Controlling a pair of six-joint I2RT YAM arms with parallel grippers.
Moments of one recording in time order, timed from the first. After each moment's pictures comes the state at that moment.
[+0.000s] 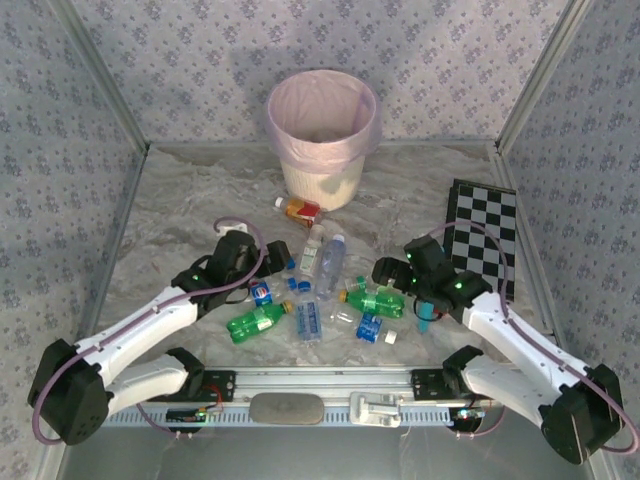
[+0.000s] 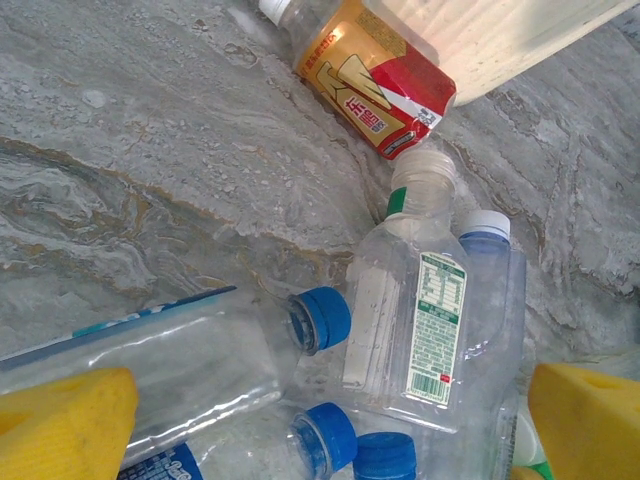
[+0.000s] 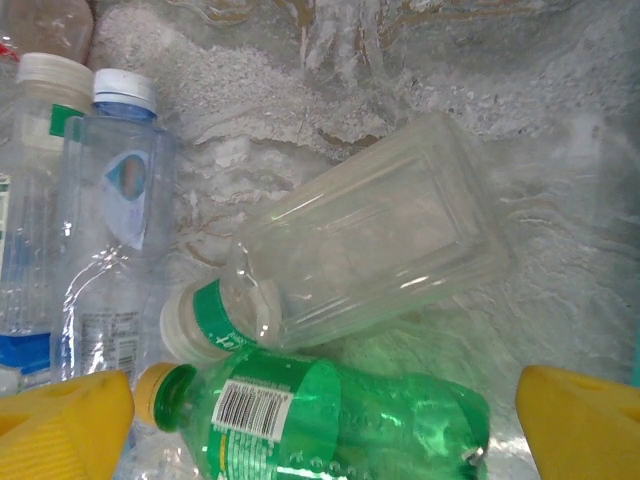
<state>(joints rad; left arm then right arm) -0.67 1.05 0.63 -0.27 -0.17 -0.82 0.55 0.97 0.64 -0.59 0.03 0.80</state>
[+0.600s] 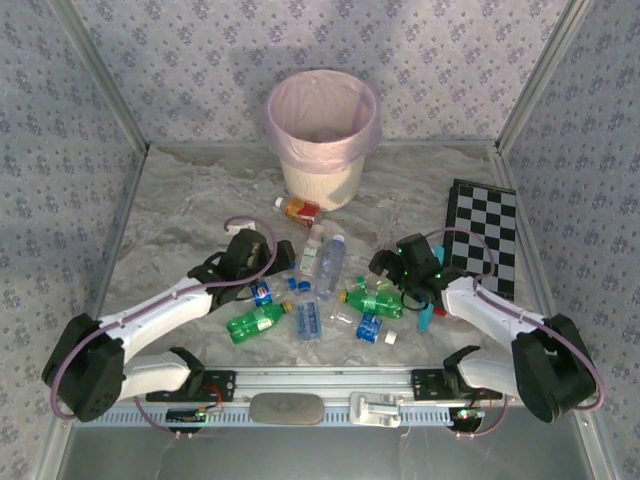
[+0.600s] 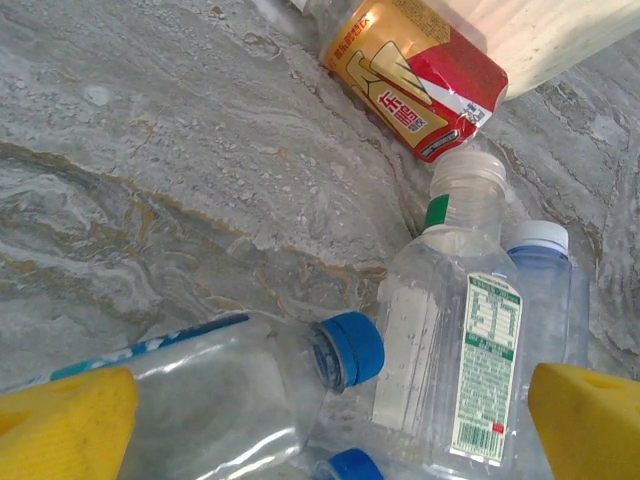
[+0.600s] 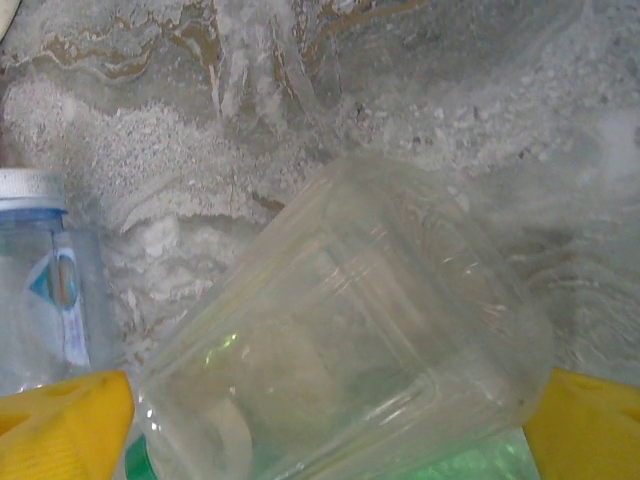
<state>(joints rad) -0.68 1.20 0.66 -0.19 -0.21 -0.81 0.47 1.20 0.54 -0.27 0.03 0.94</state>
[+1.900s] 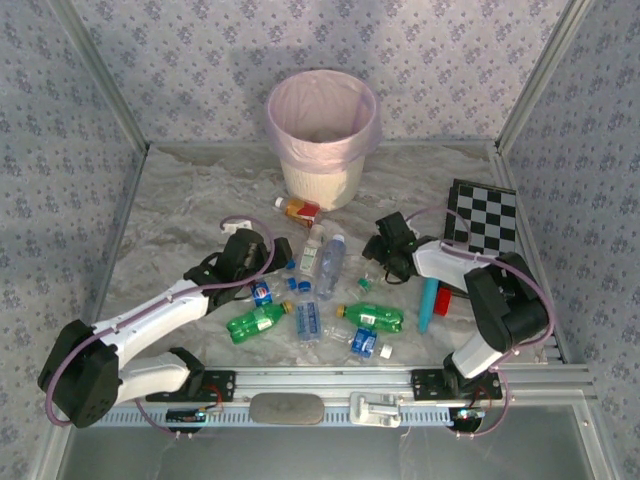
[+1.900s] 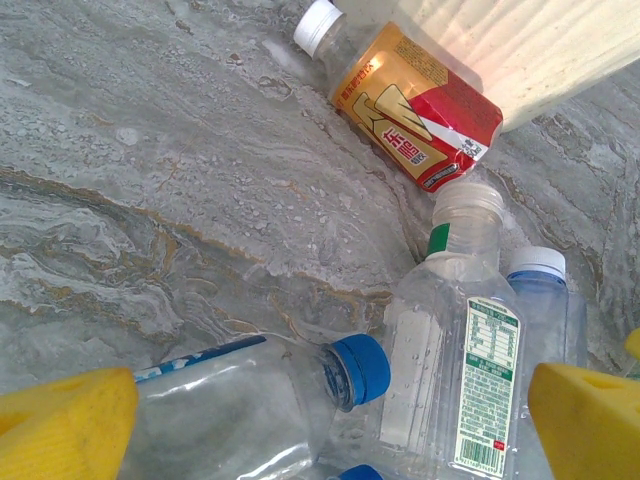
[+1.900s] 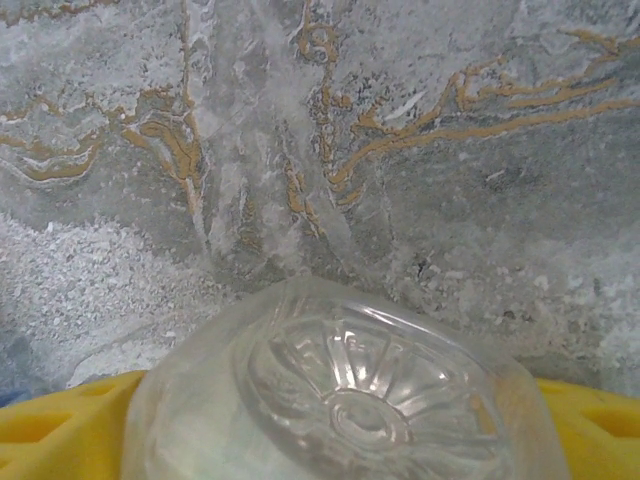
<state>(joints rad) -0.68 1.15 0.64 -0.19 -0.26 -0.80 0.46 1.60 0.81 -0.29 0.10 0.94</state>
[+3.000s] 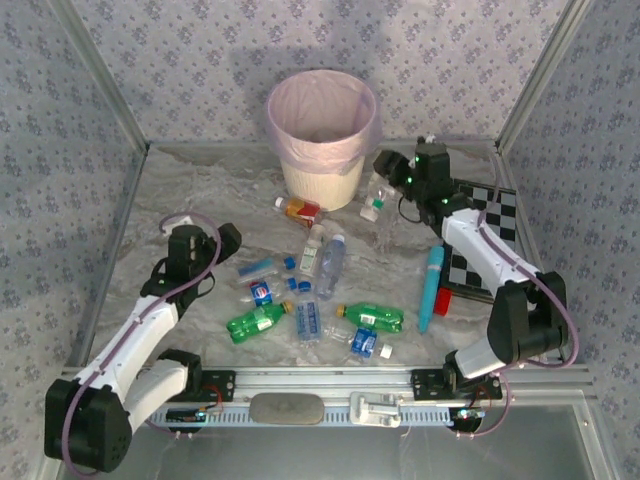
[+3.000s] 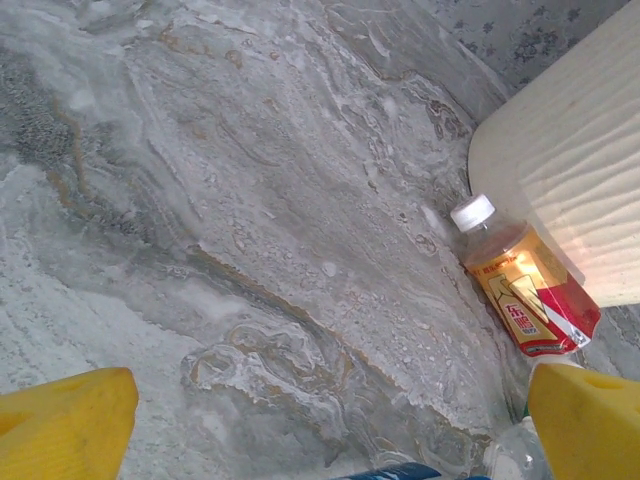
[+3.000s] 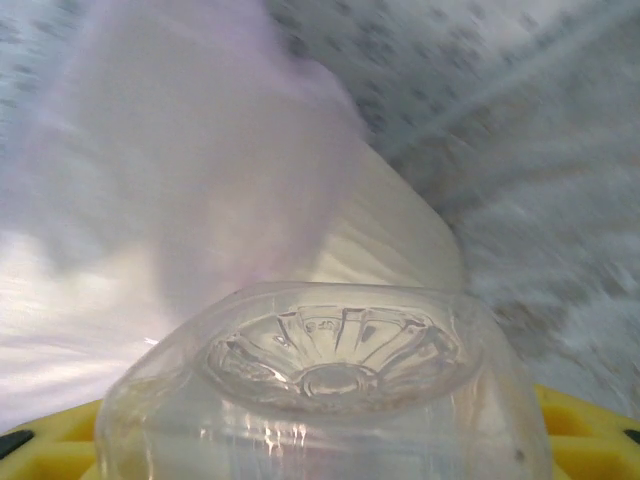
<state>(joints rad) -0.24 0.92 0.54 -0.21 -0.11 -0.74 0.28 1.49 1.21 -0.08 -0.11 0.76</state>
